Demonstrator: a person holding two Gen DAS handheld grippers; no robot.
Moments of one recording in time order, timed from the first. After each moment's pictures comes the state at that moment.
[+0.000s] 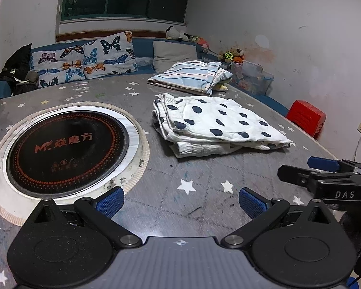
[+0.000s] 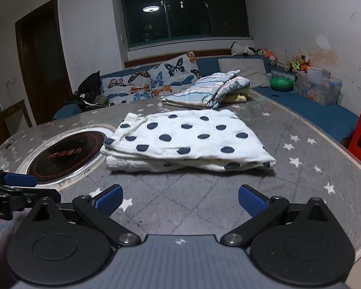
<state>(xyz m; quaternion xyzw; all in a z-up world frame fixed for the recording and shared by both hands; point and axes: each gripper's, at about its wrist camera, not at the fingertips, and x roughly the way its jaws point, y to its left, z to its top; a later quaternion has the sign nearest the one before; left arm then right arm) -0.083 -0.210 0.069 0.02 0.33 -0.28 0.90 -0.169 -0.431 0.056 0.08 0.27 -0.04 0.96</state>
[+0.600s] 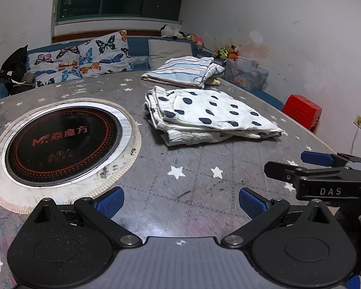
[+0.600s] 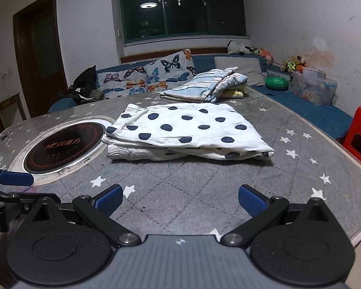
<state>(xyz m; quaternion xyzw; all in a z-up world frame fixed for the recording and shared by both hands) -0.104 -0.212 0.064 0.03 0.33 -0.29 0.90 -0.179 -0.418 0.053 0.07 0.27 -0.06 0.96</state>
